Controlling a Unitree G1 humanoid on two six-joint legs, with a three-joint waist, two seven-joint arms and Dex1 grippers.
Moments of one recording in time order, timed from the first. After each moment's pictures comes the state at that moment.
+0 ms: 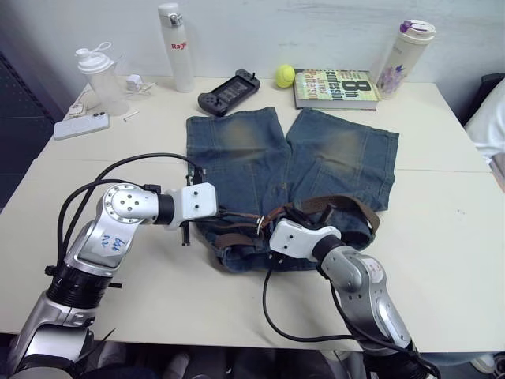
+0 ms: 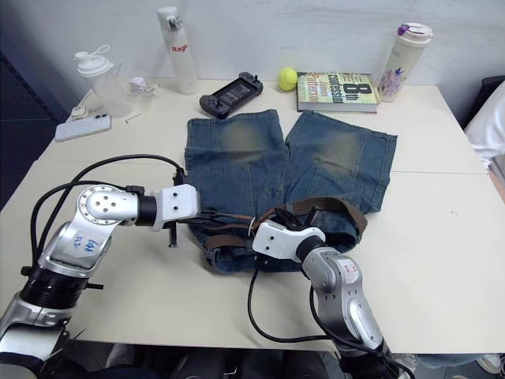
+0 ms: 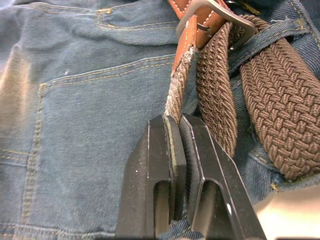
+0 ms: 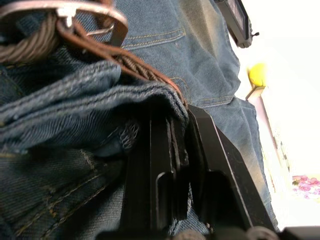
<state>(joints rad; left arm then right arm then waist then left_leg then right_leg) -0.51 0.73 -0.16 -0.16 0.01 0.28 -1.02 -0.15 -0.26 0.34 -0.46 -0.86 0.33 0.58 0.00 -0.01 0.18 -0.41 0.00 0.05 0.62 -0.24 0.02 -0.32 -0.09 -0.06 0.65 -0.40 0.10</state>
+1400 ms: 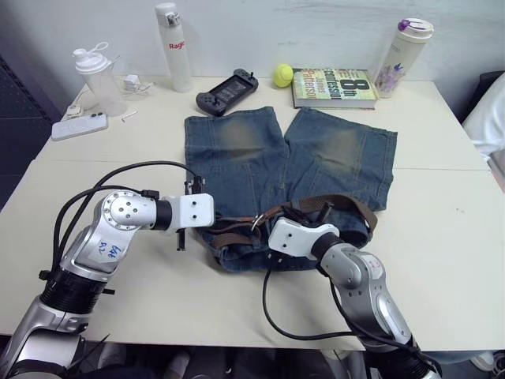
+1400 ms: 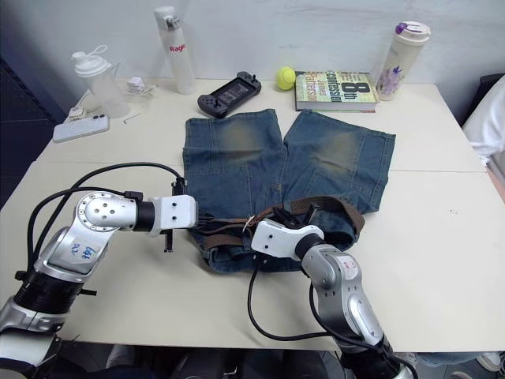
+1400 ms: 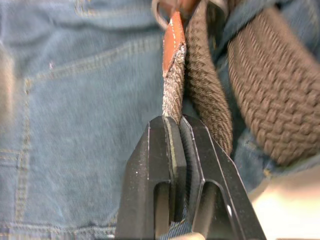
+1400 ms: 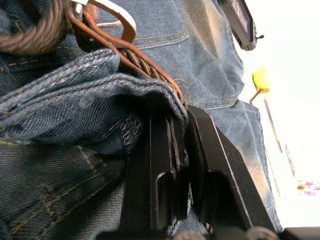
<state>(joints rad) -0.50 0.77 -0.21 -0.13 0.09 0.18 -1.00 -0.18 -0.26 0.35 -0.46 -0.83 0.34 0.59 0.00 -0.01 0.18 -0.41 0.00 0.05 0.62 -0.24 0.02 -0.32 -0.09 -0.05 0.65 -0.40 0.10</state>
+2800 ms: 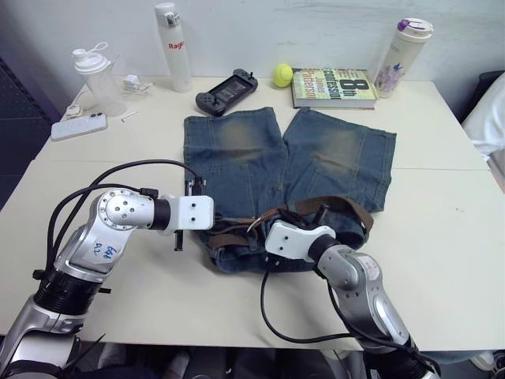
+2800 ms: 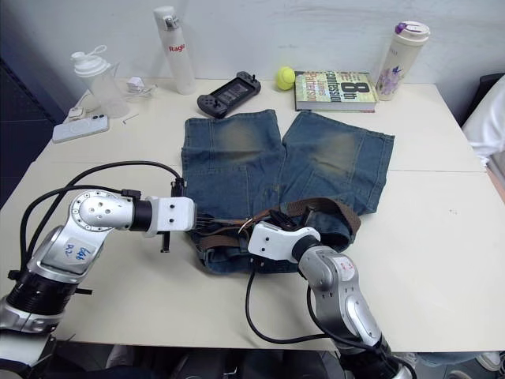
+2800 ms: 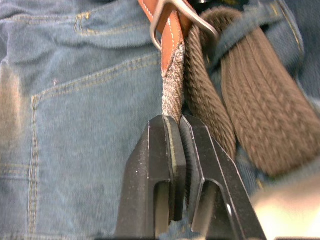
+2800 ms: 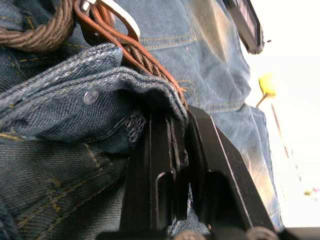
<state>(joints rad) -0.50 0.77 -0.21 -0.19 0.06 0.17 -1.03 -0.19 -0.28 0.39 -0.46 -0.82 0.33 0.60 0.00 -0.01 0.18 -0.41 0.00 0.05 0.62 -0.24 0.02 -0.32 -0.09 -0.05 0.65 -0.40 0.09</state>
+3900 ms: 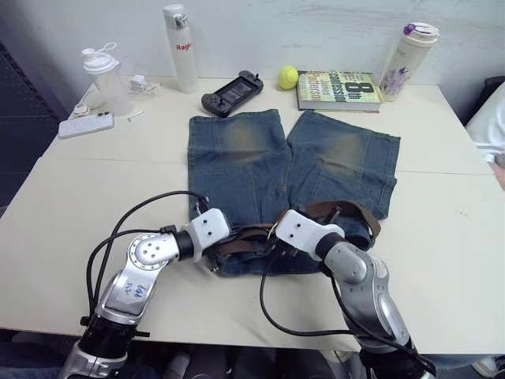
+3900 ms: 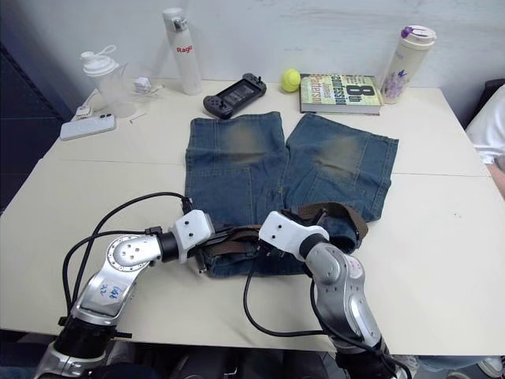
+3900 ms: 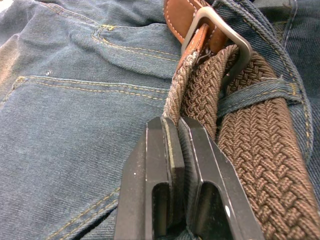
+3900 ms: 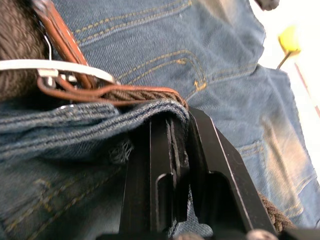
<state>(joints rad) -0.20 0.48 -0.15 -0.30 0.04 0.29 -0.74 -0.17 -0.22 0.33 -0.54 -0.77 0.60 0.69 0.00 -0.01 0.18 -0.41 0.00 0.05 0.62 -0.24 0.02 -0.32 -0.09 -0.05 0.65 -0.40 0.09</state>
